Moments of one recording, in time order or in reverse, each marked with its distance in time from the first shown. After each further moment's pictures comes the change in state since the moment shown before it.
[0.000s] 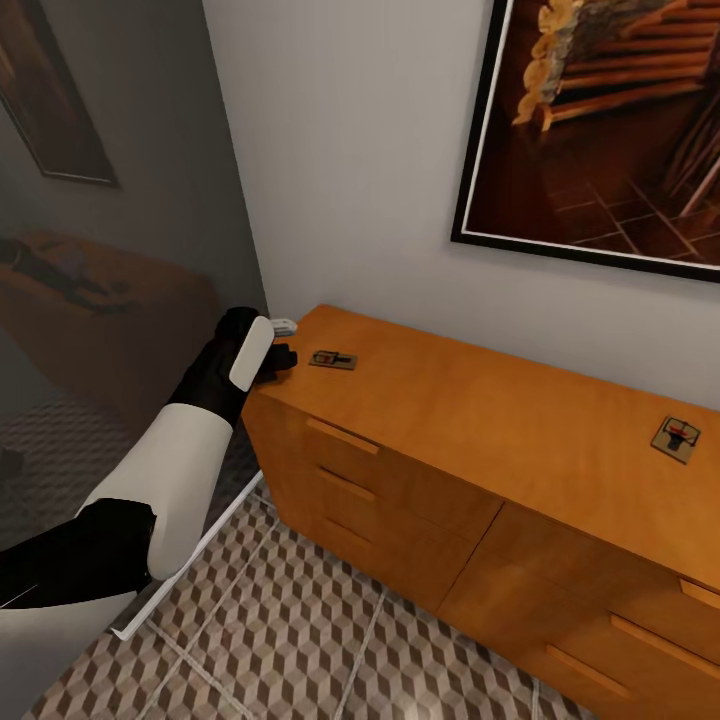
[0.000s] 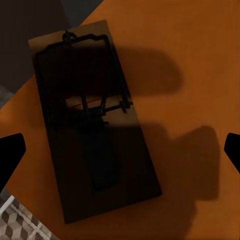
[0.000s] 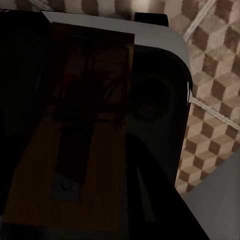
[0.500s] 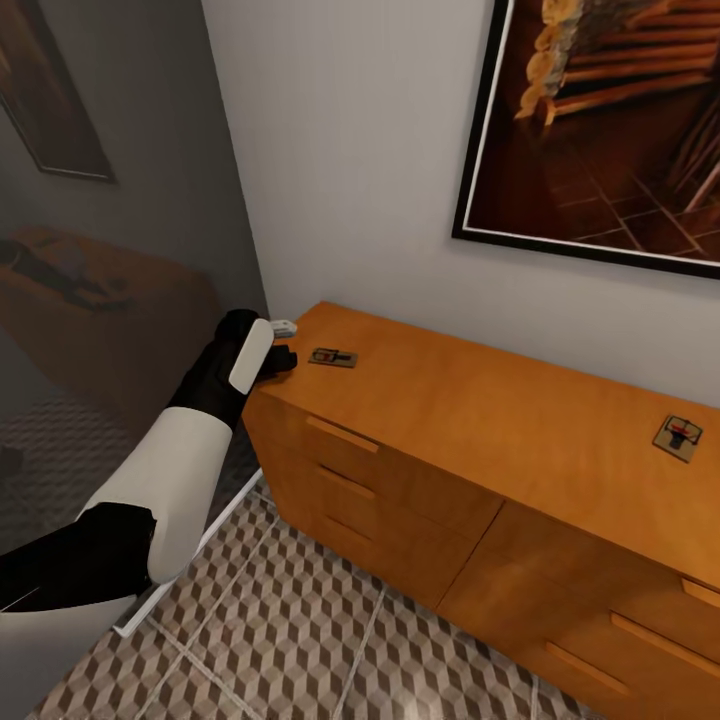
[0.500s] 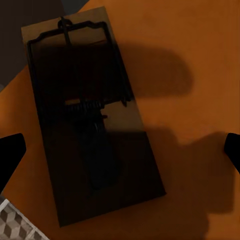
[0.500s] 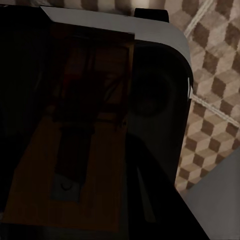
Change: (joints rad) left arm 0.012 0.001 0.000 -0.015 0.002 -0.002 0.000; right arm 0.000 -0.001 0.000 0.000 0.000 0.000 0.000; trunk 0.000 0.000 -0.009
